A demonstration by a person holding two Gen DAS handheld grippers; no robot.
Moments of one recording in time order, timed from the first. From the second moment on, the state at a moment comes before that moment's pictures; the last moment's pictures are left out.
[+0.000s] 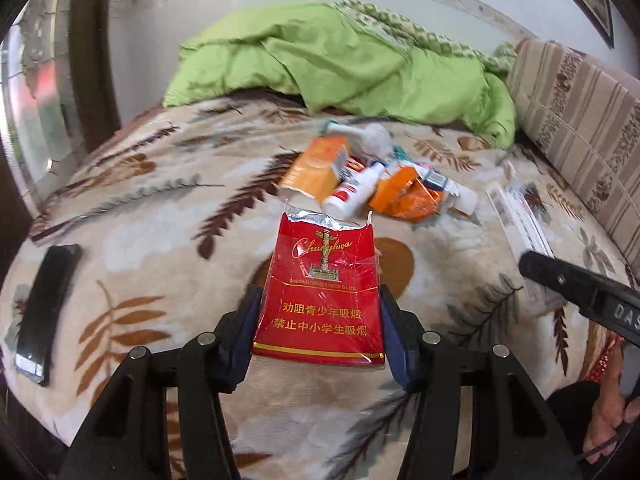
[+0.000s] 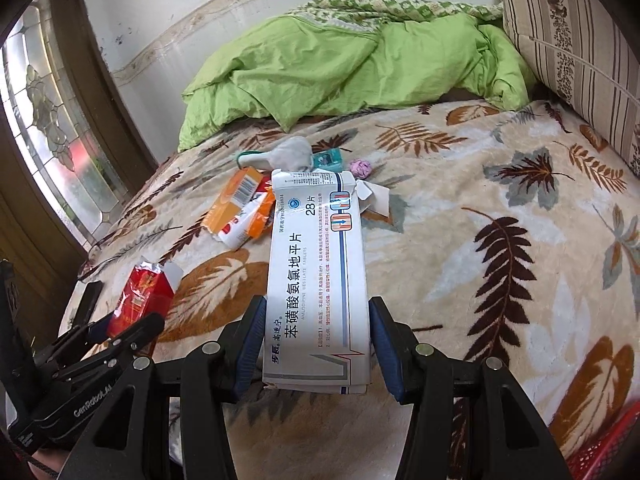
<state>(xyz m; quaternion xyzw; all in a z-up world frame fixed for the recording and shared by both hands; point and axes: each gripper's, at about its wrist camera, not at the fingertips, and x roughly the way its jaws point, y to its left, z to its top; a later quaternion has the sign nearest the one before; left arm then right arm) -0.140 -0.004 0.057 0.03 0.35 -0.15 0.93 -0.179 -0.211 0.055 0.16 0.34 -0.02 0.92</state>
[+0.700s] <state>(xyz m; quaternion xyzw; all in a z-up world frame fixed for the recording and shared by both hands) -0.155 -0.013 0.064 0.06 0.34 -0.14 0.93 -0.191 -0.205 0.056 0.15 0.34 -0.02 0.93</state>
